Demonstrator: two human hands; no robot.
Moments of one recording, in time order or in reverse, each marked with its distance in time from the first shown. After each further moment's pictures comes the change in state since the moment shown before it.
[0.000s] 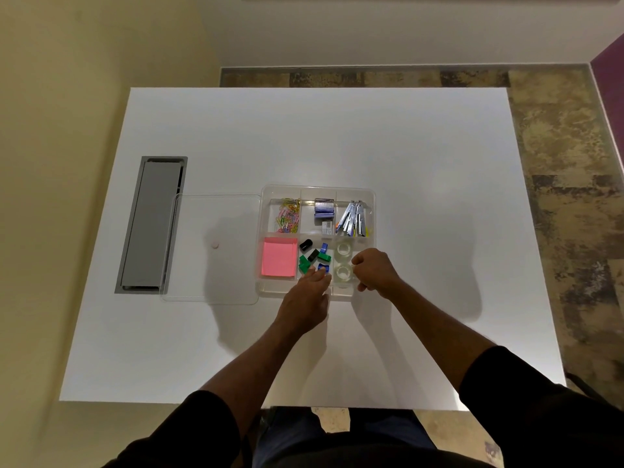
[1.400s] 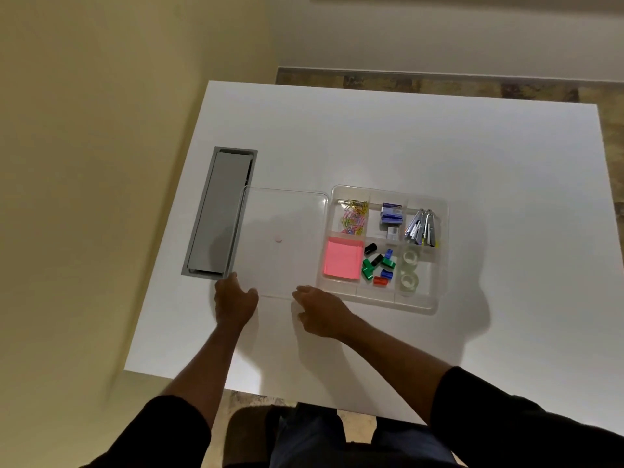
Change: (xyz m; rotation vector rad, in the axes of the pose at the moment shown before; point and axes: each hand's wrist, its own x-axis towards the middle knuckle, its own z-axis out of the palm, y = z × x) left_hand -0.102 -0.224 -0.092 -0.371 0.334 -0.882; right_hand -0.064 -0.129 0.192 -0.475 -0.214 -0.770
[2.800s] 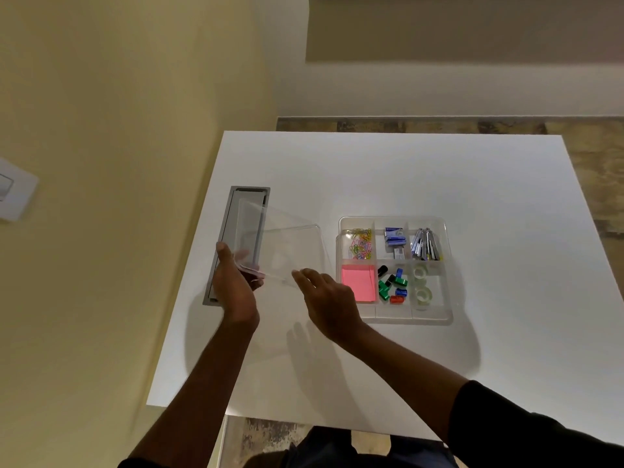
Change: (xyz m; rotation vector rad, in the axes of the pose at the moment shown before) left_hand -0.056 0.095 -0.105 -1.048 0.185 -0.020; right_hand 0.003 -0.062 -0.044 -0.312 0.780 -0.107
